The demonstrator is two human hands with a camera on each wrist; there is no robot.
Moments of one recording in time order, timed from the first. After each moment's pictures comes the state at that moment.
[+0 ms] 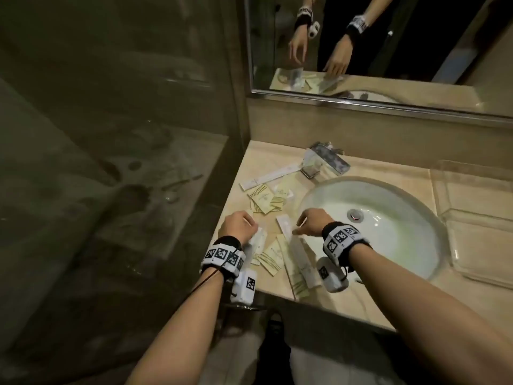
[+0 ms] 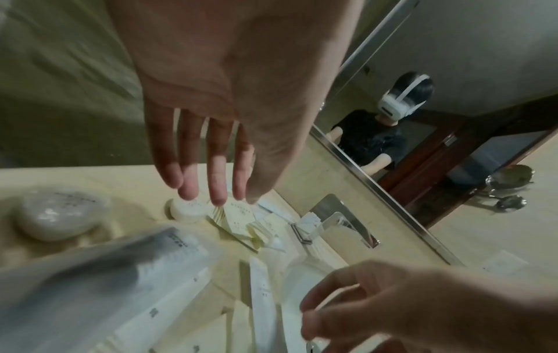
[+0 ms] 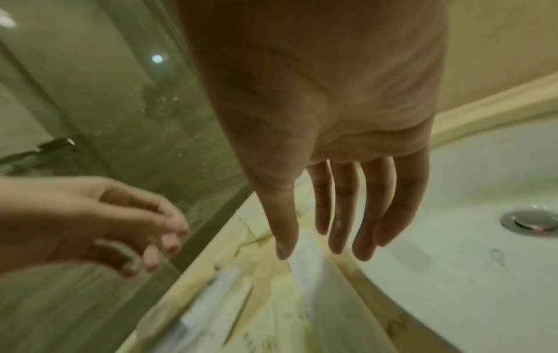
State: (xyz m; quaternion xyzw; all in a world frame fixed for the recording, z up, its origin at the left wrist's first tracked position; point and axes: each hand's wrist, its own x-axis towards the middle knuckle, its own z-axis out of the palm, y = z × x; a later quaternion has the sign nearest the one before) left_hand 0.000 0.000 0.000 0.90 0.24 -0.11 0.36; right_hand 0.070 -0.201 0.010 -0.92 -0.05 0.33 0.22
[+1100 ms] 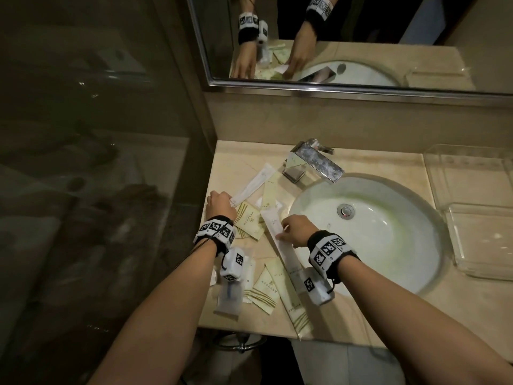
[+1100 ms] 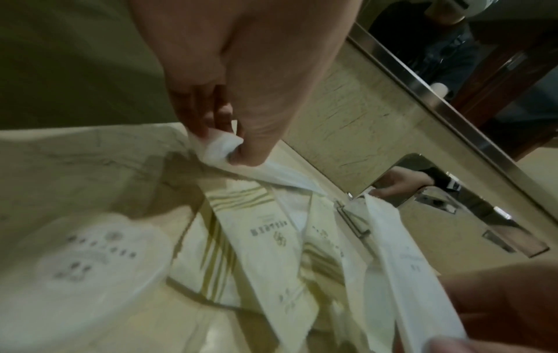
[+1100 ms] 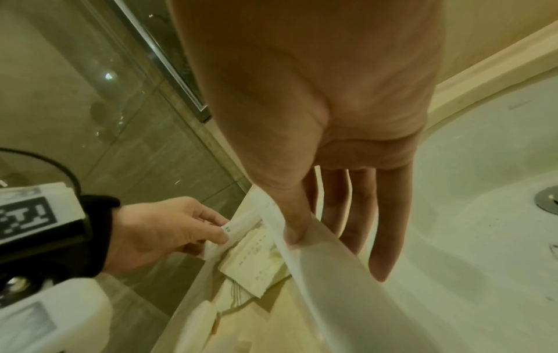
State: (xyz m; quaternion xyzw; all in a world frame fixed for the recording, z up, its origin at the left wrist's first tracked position) left_hand 0.170 0.025 -0.072 0.94 0.20 -0.14 0.22; right_hand 0.141 -0.179 -0.044 -0.88 0.00 0.39 0.26
